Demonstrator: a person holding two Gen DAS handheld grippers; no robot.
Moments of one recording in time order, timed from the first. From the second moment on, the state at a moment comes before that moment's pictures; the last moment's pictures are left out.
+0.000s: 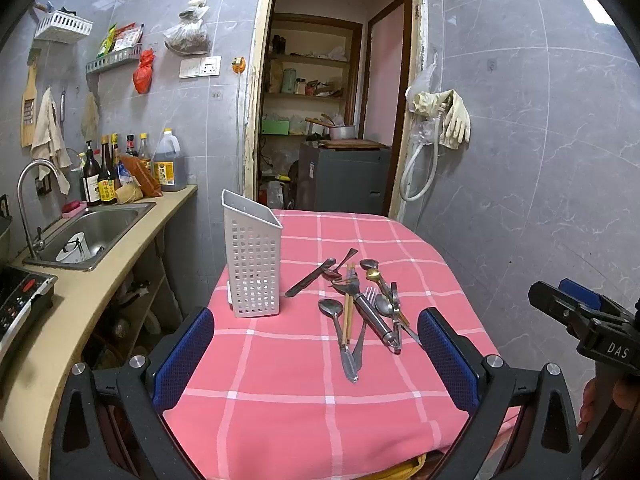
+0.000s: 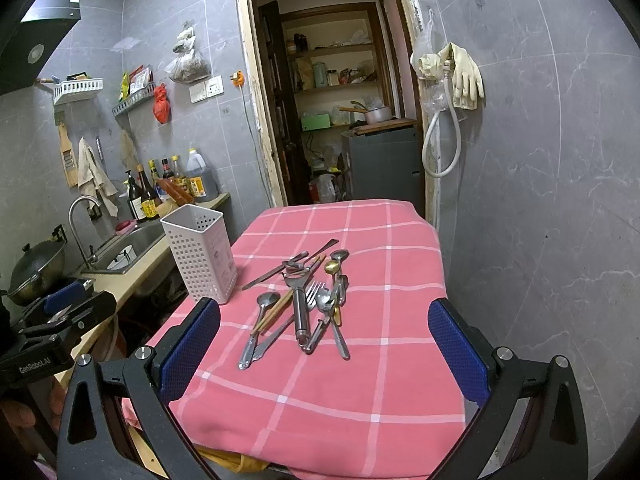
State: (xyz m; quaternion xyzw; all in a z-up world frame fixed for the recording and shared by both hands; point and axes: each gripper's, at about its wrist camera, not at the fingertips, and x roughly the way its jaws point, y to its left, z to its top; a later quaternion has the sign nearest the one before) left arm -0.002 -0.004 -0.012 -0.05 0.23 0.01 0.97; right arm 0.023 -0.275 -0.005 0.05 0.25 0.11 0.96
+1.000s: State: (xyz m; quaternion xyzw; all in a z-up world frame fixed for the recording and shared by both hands) left arm -0.001 -0.008 -0.006 -0.05 0.23 0.01 0.97; right arm 0.024 -0.278 -0.008 0.05 0.25 0.11 0.96
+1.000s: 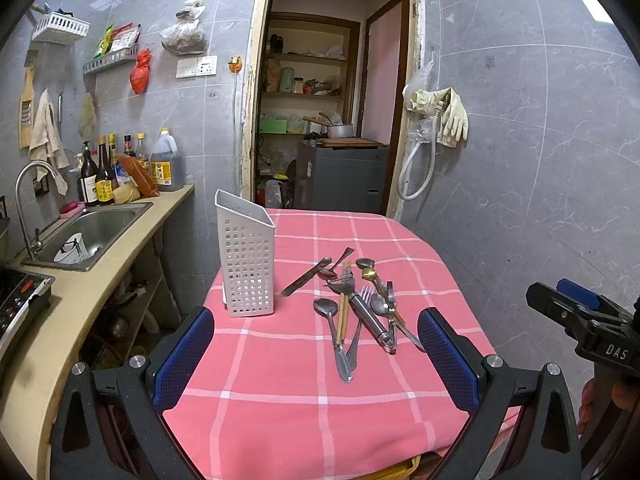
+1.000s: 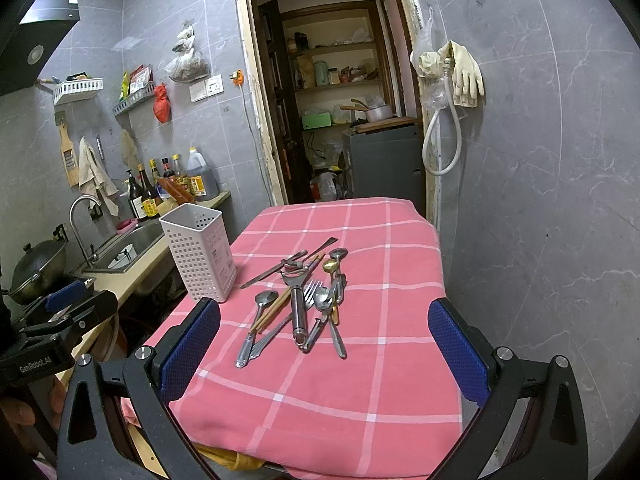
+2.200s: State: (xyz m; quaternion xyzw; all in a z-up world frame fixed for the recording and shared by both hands) left arm 0.000 -0.010 -0.006 -0.05 0.23 0.01 0.97; right arm 0.030 -0.275 -0.013 0.05 0.25 0.11 0.96
